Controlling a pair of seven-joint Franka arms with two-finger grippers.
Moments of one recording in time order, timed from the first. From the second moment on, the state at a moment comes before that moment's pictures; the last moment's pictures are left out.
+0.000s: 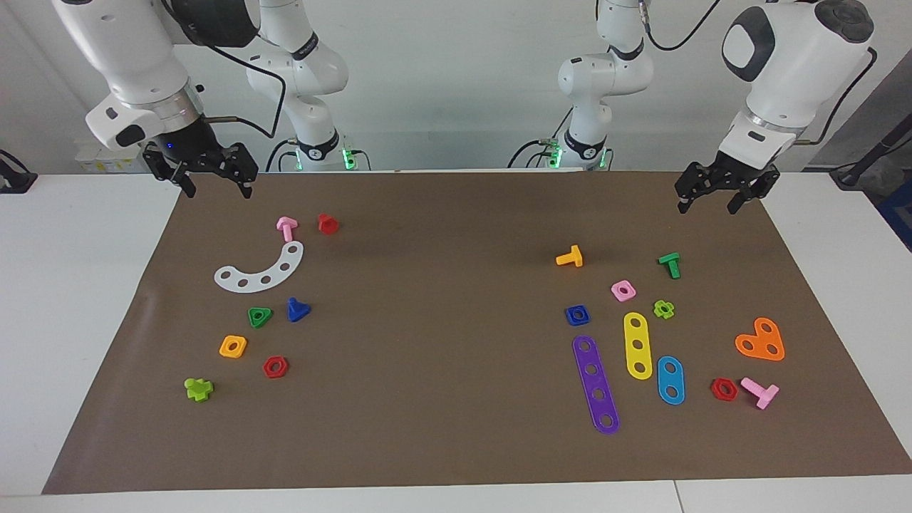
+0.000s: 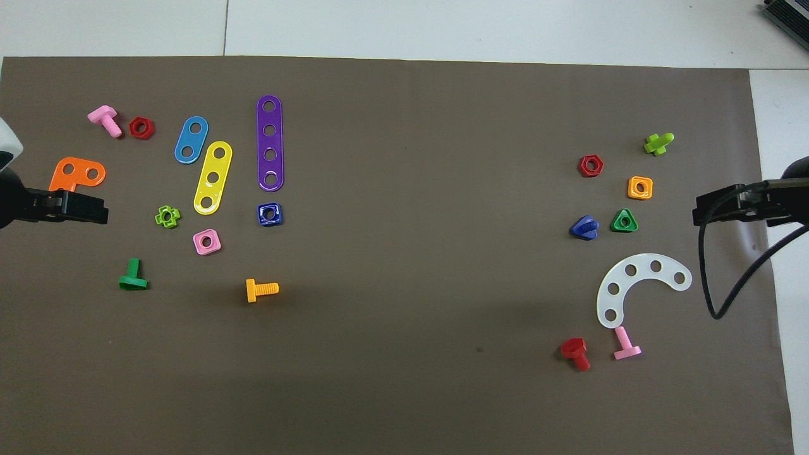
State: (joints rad) left arm 0.04 -0.07 -0.05 -1.77 -0.02 1.73 0.08; right arm 0.06 -0.02 -0.06 -1.60 -0.02 1.54 0.03
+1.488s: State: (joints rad) left arm 0.04 -0.07 -0.05 -1.77 -0.02 1.73 0.08; right arm 0.09 0.05 -0.05 -2.01 0.01 2.10 -0.02
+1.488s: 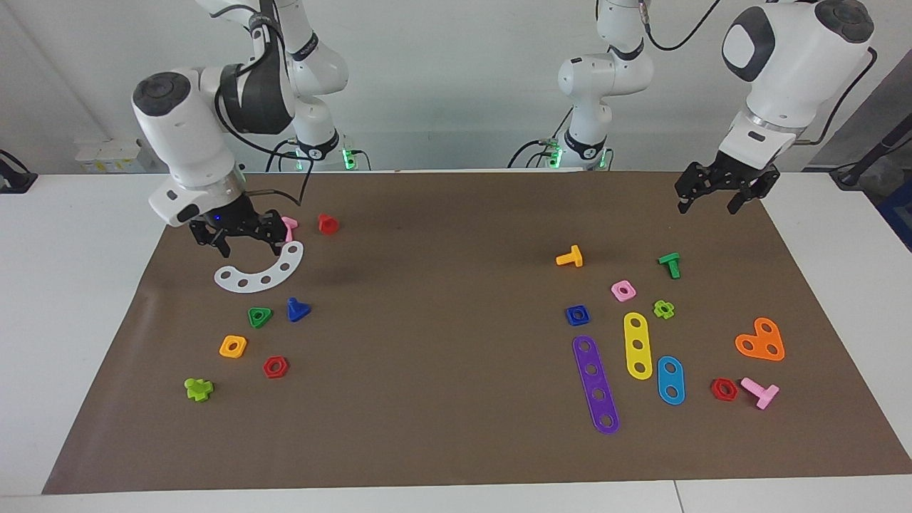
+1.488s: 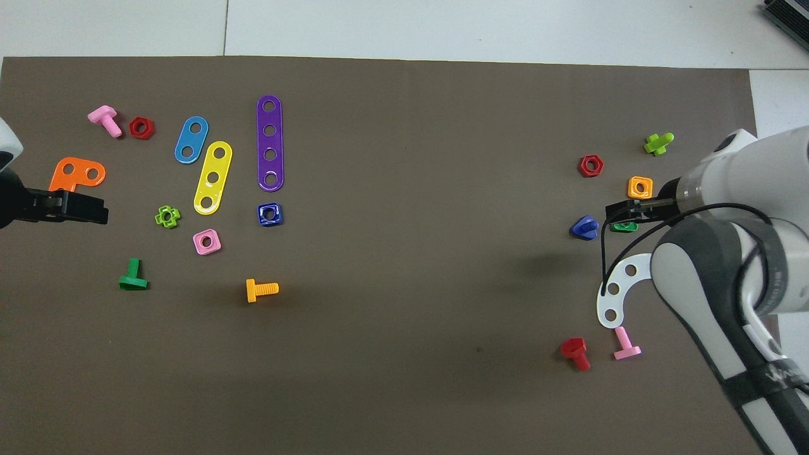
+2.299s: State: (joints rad) left arm 0.04 -0.07 -0.05 -1.77 -0.02 1.73 0.08; right arm 0.10 0.21 -0.05 -2.17 0.06 2.47 -0.15
